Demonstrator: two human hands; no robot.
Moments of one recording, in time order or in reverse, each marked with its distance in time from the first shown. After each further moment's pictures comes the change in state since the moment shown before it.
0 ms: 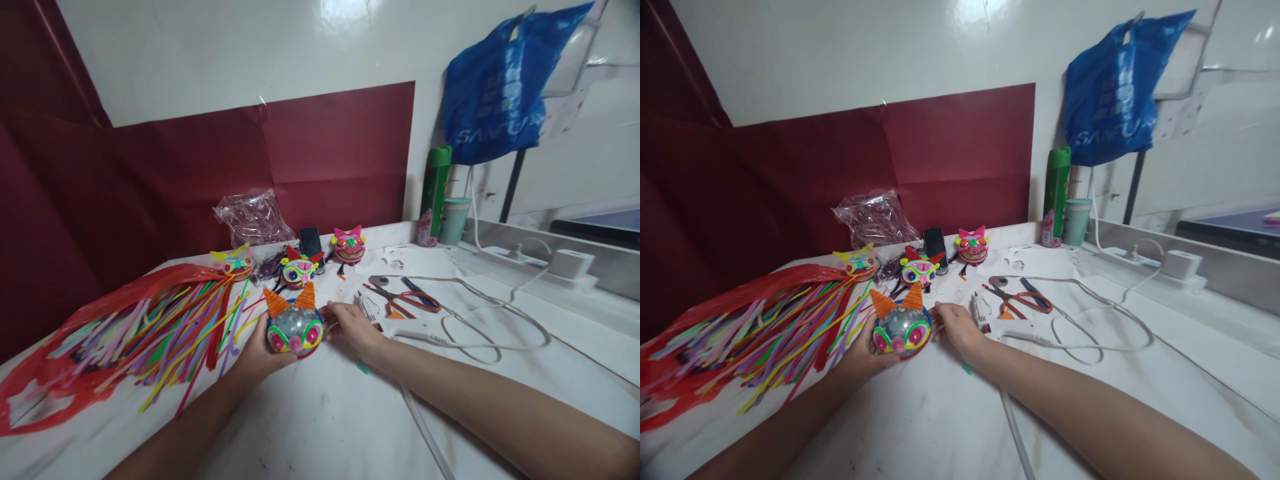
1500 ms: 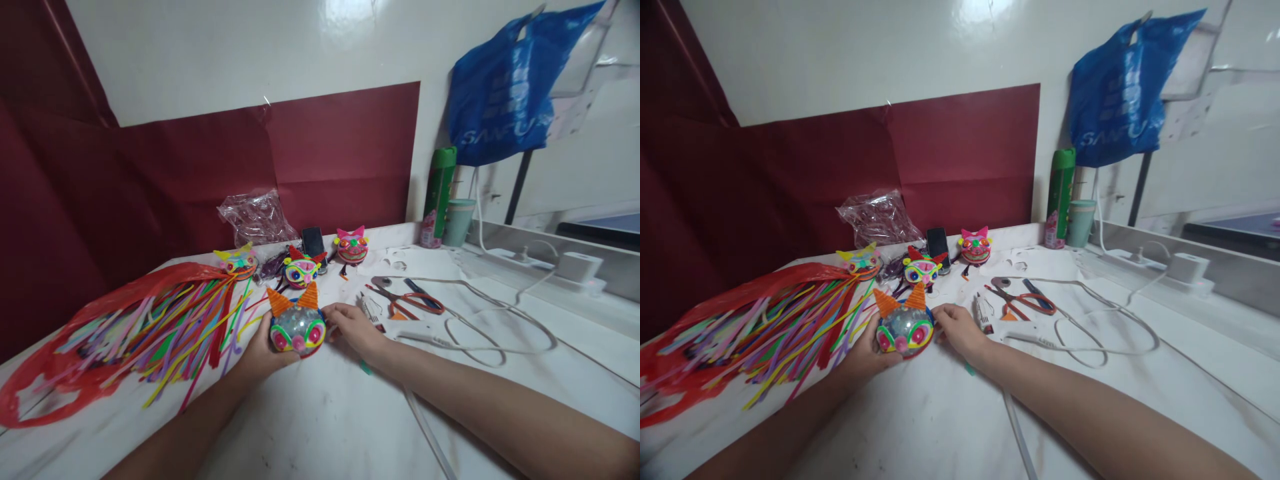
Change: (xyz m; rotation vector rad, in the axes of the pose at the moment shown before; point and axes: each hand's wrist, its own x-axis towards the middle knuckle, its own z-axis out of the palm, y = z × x) left_hand -0.002 0.000 0.000 0.007 -0.015 -0.019; right_hand 0.000 0.002 0.000 -0.148 -0.017 -0.018
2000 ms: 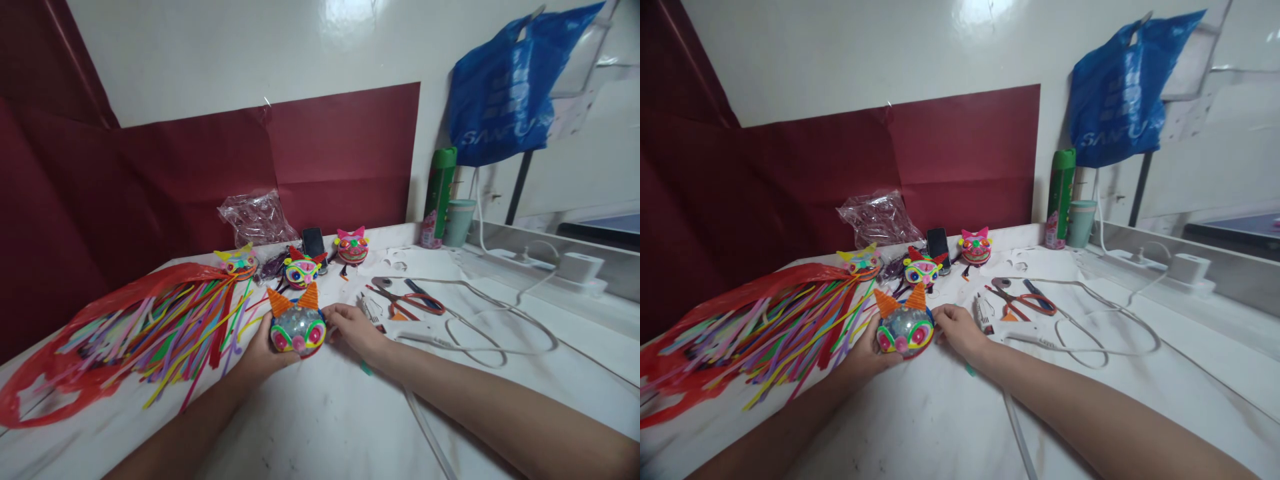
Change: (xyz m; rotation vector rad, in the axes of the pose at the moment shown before) left_hand 0.002 -0.004 -0.002 0.011 0.017 -0.016; right_hand 0.002 0.002 0.000 -0.015 -0.017 -0.004
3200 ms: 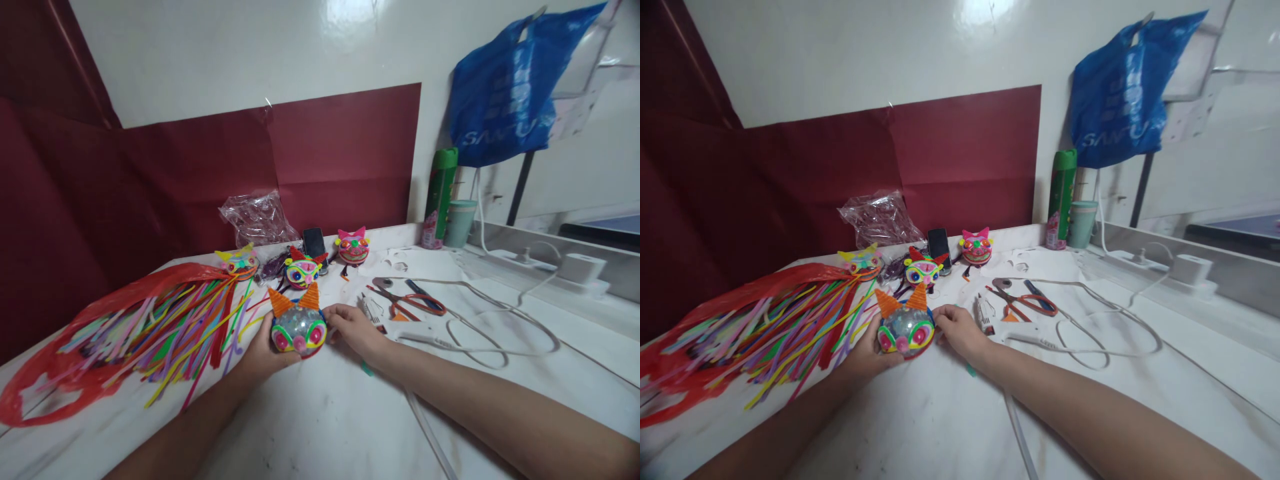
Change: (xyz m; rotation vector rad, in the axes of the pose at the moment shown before) left_hand -0.002 0.004 -0.001 0.033 -0.025 -0.018; right_hand 0.001 0.002 -0.001 -0.021 -0.001 -0.005
